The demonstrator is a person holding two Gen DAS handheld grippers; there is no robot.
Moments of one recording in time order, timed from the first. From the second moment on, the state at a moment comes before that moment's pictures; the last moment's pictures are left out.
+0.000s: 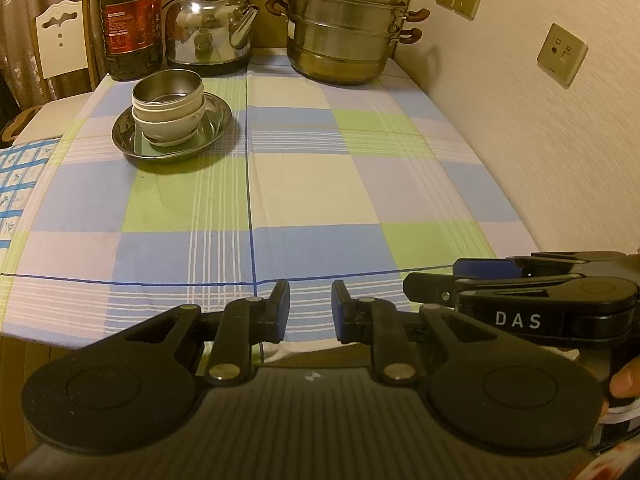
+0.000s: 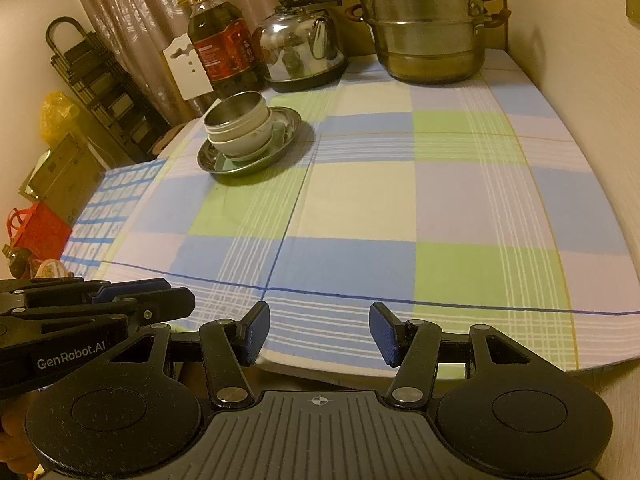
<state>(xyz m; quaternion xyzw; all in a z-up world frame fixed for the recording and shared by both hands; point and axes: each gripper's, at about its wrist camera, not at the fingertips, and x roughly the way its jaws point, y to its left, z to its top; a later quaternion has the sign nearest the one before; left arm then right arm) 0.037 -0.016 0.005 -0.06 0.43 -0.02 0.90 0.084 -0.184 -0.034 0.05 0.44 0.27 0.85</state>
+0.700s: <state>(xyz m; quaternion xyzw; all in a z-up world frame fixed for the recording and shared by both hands) 0.037 -0.015 0.006 -0.06 0.43 -0.02 0.90 0.085 -0.180 -0.034 0.05 0.44 0.27 0.85</state>
